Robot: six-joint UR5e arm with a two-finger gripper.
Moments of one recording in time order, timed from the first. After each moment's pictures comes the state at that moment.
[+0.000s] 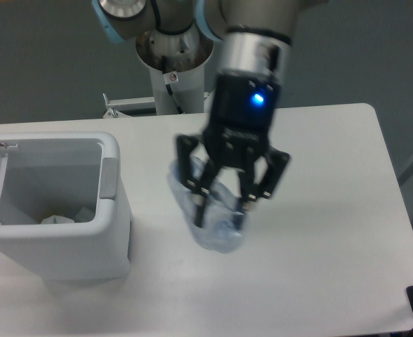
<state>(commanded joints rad) 2.36 -1.79 -1.31 -0.69 0.98 0.03</state>
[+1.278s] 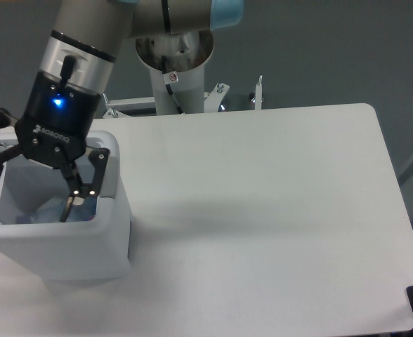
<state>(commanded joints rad) 2.22 -1.77 -1.43 -0.69 1.19 0.04</state>
